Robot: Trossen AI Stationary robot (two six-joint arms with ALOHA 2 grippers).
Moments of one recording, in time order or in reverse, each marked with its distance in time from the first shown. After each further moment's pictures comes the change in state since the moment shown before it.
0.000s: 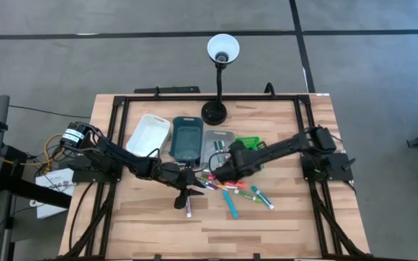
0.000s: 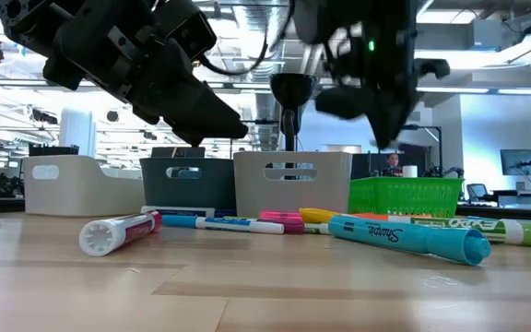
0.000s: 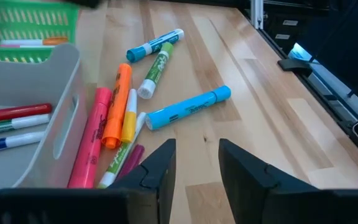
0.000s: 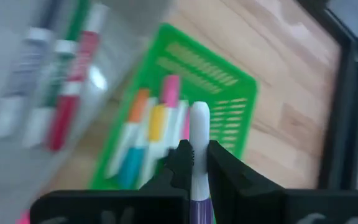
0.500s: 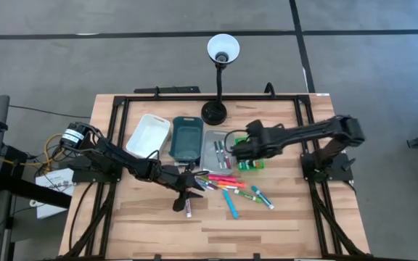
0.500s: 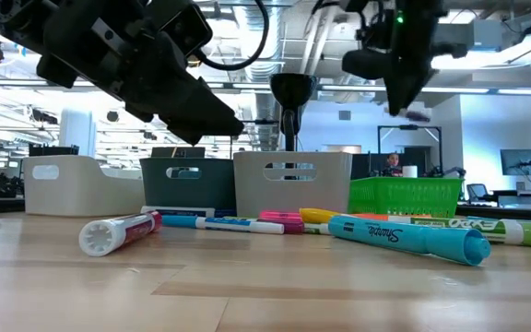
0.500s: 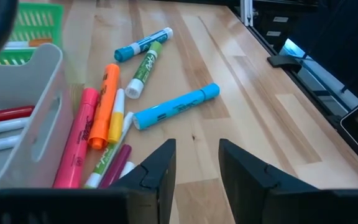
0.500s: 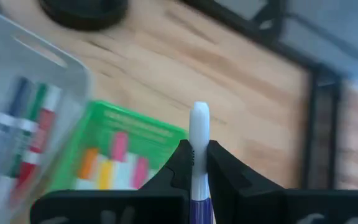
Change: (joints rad) left arm -0.025 0.000 0.000 0.001 0.000 0.007; right arm -0.101 -0.334 -0.185 0.053 0.121 -0.056
